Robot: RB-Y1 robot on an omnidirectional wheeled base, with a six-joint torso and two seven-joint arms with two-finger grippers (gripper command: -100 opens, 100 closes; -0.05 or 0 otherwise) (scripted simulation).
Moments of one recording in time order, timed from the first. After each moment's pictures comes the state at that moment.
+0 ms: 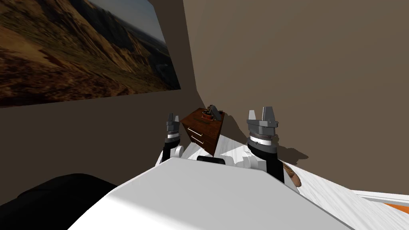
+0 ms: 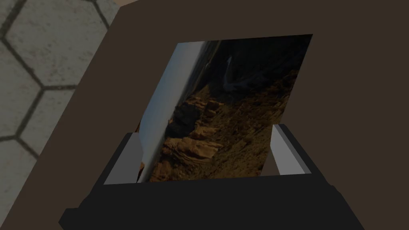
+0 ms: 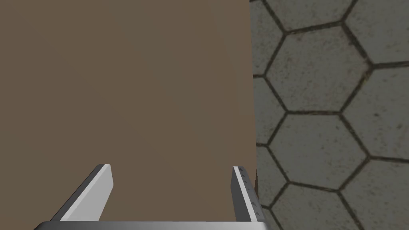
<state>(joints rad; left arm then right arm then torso) 0.48 -0.02 0.05 -2.21 -0.02 -0.58 -0.15 0.46 -0.04 0.04 -2.31 0.03 -0.63 0.07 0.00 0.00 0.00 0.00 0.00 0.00</state>
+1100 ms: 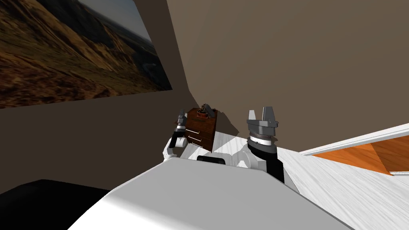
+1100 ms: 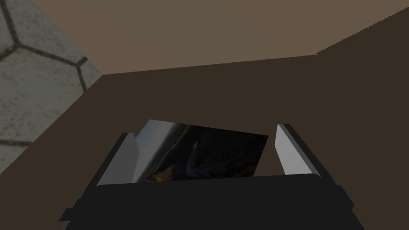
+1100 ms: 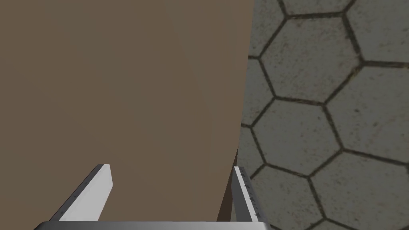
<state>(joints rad) 0.22 0.15 0.01 -2.03 0.05 -0.39 -0.15 0.46 -0.04 0.04 -2.31 0.03 -0.63 0.07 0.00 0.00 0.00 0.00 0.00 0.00</state>
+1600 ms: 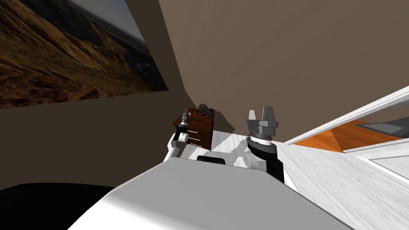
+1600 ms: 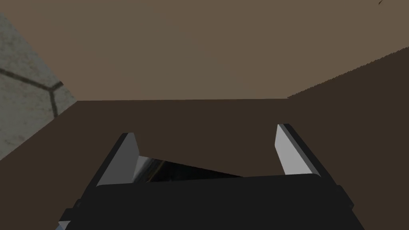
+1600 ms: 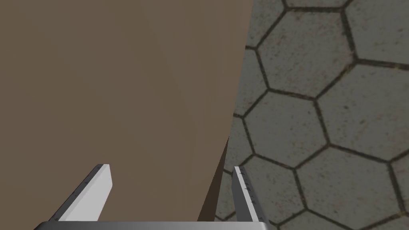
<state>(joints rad) 0.08 0.19 -0.01 -1.91 0.10 -0.27 -0.15 0.46 -0.04 0.04 -2.31 0.03 -0.63 0.07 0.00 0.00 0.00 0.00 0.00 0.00</state>
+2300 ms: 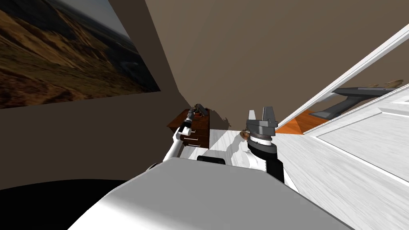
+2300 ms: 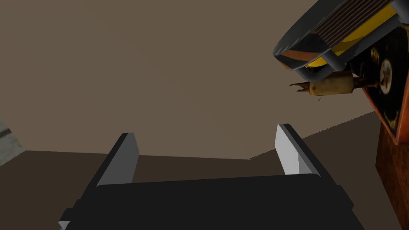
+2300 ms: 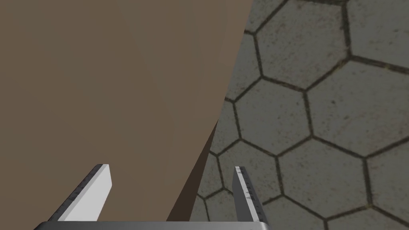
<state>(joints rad) -0.12 0.22 -0.04 -1.76 0.16 -0.08 -0.14 0.46 -0.04 0.04 -2.31 0.03 -0.63 0.07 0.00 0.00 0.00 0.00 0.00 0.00</state>
